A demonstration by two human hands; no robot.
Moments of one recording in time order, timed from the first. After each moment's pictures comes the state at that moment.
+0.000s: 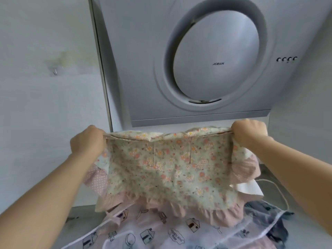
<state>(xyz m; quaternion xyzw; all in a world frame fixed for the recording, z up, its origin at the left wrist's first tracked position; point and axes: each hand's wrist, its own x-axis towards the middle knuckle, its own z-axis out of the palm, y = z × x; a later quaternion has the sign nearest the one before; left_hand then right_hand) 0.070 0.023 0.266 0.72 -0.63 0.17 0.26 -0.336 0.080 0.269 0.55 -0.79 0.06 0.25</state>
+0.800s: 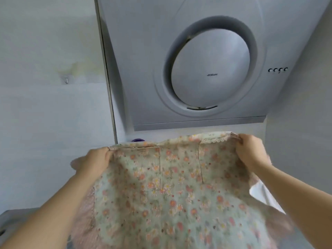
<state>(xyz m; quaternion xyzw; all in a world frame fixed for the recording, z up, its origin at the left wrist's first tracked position) 0.059 0.080 0.240 0.71 -0.66 0.12 0.24 -0.351 0.128 0.239 0.51 -0.74 0.44 0.05</state>
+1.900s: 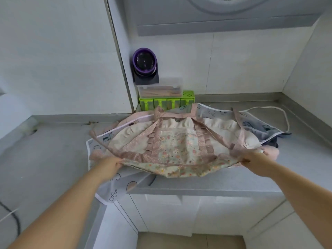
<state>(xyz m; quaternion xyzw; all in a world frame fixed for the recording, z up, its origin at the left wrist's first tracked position) 0.094 0.172 -0.027 0.69 -0.70 -0.21 -0.01 -0.368 0.195 -0.010 0.66 -0.73 -0.08 -0.16</state>
